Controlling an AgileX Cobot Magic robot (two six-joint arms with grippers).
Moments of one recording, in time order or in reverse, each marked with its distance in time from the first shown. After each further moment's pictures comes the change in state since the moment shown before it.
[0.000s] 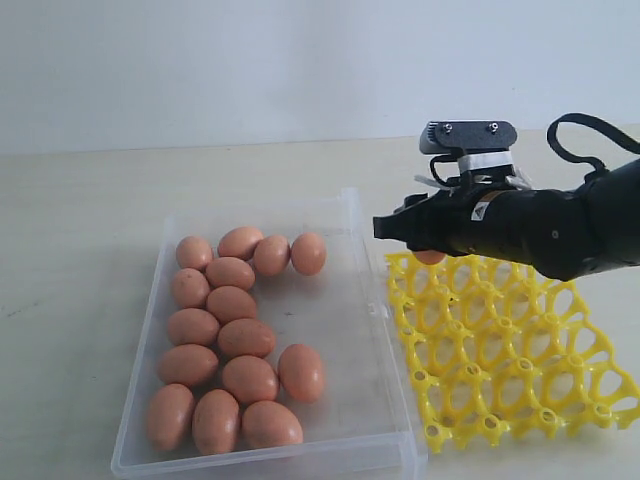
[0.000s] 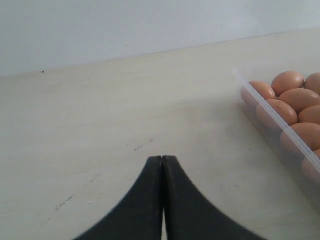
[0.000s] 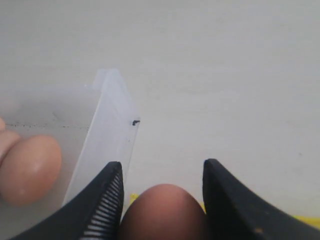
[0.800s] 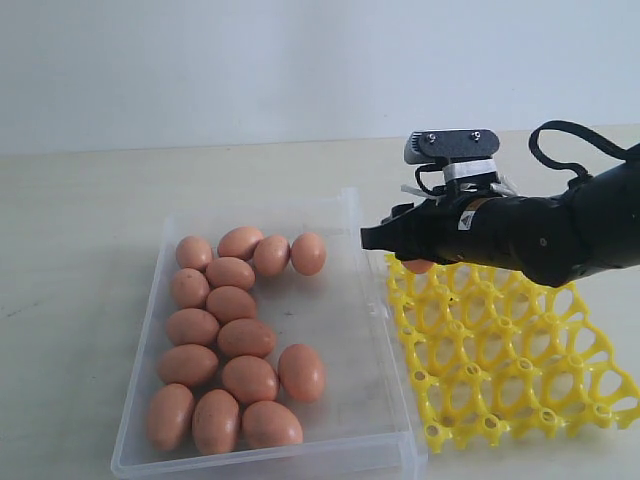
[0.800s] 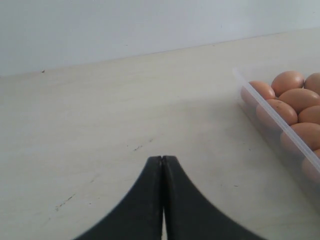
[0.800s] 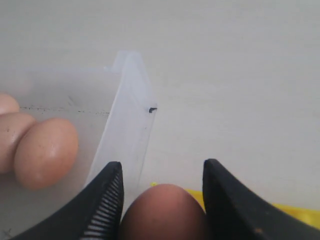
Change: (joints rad) left arm 0.000 0.000 0.000 0.000 0.000 0.000; right arm 0.025 0.017 -0.010 -0.049 0.015 0.040
